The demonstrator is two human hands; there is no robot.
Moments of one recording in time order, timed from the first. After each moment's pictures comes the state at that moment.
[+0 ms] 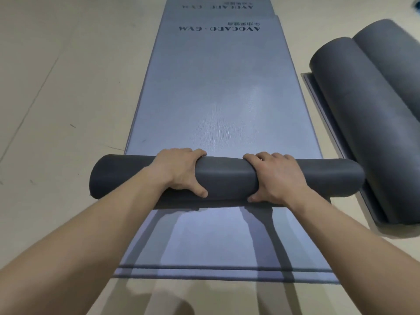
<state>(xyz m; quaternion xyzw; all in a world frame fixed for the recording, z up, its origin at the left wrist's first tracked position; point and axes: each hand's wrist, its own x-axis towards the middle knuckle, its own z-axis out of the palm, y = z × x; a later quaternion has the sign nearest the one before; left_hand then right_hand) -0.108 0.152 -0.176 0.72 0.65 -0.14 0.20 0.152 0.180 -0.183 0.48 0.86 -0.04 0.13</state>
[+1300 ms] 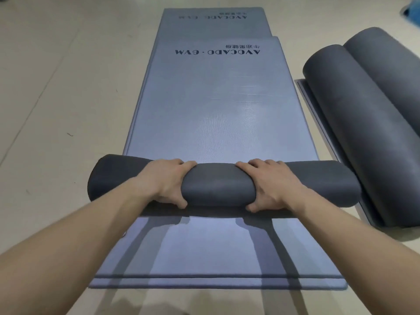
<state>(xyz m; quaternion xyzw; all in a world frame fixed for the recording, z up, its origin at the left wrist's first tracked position) -0.119 0.143 -0.174 0.74 0.62 -0.20 0.18 0.158 0.187 -0.182 0.44 0.87 -0.12 0.18</state>
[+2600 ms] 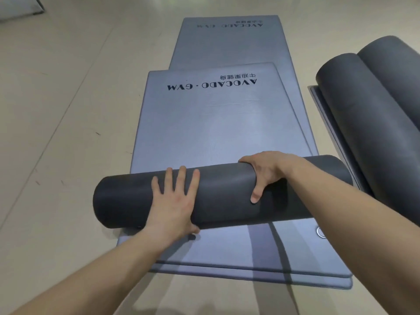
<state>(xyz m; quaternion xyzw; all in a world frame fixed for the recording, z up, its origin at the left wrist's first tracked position) -0.092 0.040 -0.181 0.68 0.71 -0.18 0.05 0.121 0.235 -0.149 0.40 0.82 -0.30 0.28</state>
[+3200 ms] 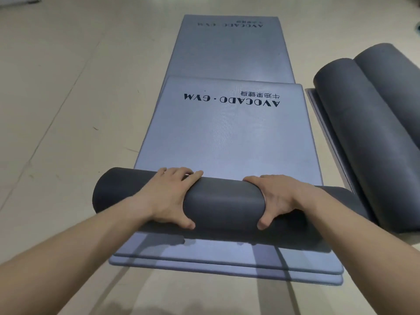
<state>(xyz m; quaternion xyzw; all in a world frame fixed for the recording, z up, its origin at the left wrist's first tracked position) -0.132 0.067 -0.154 0.75 0.61 -0.16 0.19 0.154 0.175 -0.143 0.39 0.82 -0.30 0.29</state>
